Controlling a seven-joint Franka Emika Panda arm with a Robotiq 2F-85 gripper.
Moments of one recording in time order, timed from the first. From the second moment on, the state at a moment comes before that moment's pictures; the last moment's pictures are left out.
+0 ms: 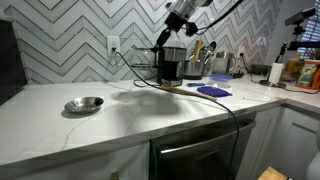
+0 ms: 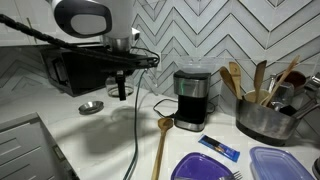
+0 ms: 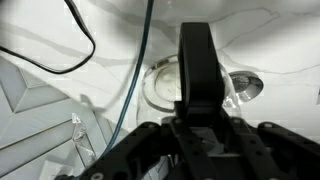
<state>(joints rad) -0.10 -0.15 -0.07 -2.01 0.58 2.07 -1.34</state>
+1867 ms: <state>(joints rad) 0.07 0.26 0.16 -1.83 0.47 2.53 -1.09</state>
